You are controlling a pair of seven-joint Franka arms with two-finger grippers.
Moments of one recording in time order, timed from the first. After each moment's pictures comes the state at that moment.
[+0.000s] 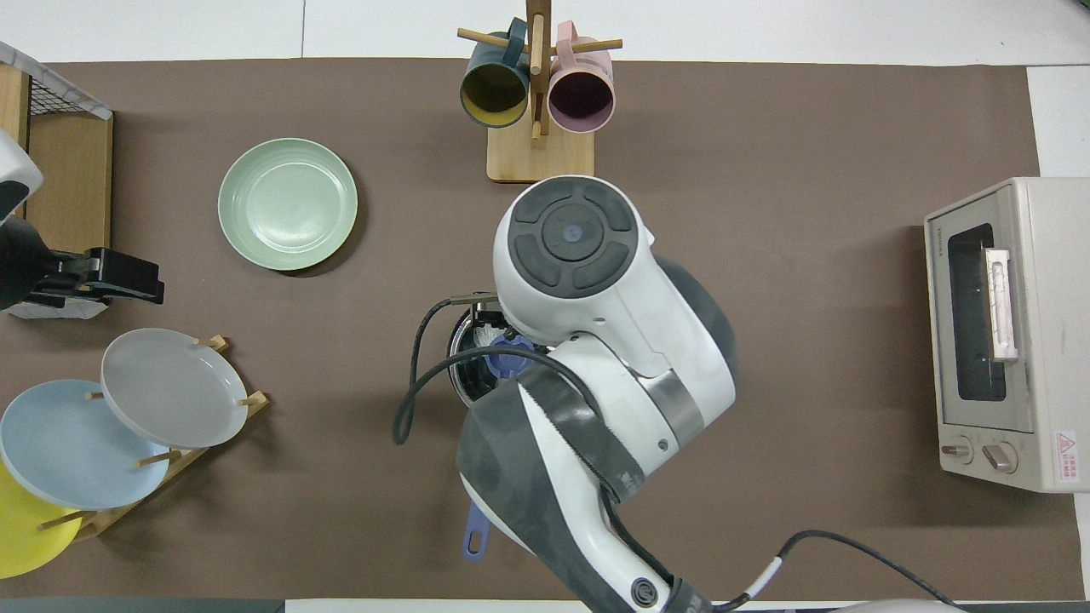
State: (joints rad) left arm -0.02 -0.07 -0.09 -1.67 -0.02 1.55 -0.06; right arm 0.65 0.36 0.05 -1.46 0.04 1.83 0.71
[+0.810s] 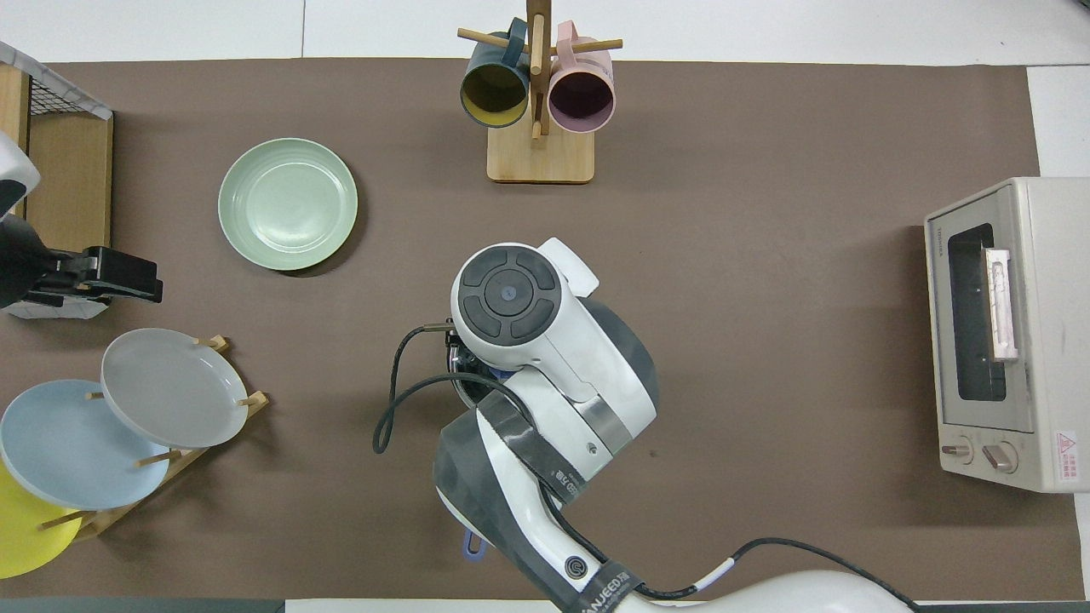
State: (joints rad) left arm -0.02 -0.07 -0.09 -1.67 -0.02 1.56 -0.06; right arm 0.66 0.35 0.04 -1.64 0.04 2.01 0.73
